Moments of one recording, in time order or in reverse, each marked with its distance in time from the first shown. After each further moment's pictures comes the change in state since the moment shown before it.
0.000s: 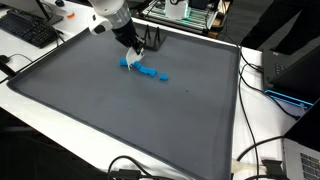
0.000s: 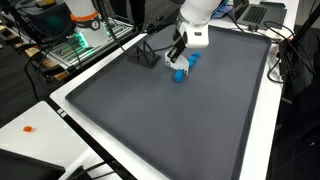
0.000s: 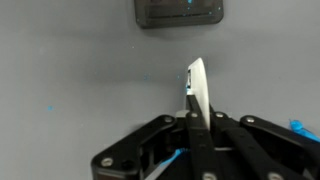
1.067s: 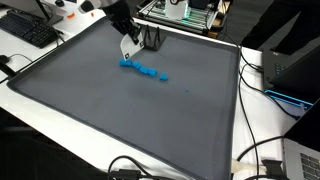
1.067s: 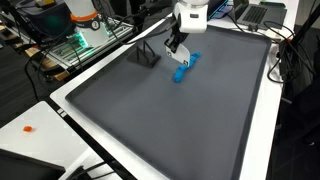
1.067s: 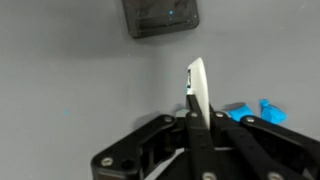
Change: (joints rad) arm -0.033 -0.108 -0.002 -0.019 0.080 -0.056 0.035
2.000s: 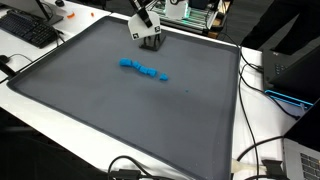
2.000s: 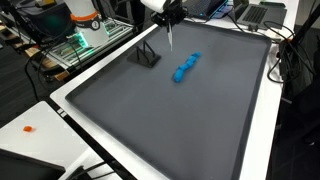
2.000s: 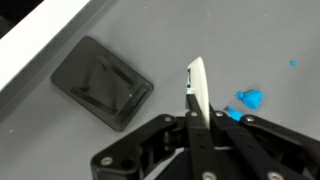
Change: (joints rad) arm -0.002 -0.222 -0.032 -0.197 0.247 -0.044 0.554
